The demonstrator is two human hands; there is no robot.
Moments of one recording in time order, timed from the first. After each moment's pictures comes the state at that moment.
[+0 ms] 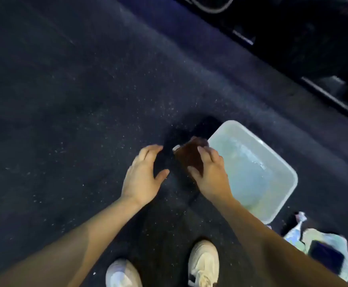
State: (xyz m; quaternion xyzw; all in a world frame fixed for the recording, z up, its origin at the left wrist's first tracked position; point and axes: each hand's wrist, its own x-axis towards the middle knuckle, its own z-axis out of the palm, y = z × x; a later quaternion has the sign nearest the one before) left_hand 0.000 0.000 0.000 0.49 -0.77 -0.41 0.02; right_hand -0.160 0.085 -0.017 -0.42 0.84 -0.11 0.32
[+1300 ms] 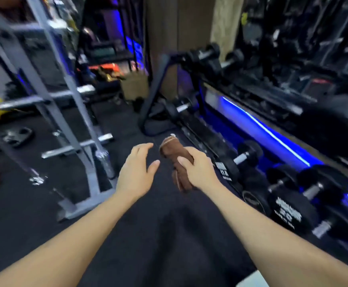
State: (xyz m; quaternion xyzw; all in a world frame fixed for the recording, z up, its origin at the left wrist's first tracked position) left_hand 0.204 -0.126 0.613 0.60 -0.72 -0.16 0.31; right_hand 0.033 -0.127 0.609 -0.61 0.62 -0.37 0.31
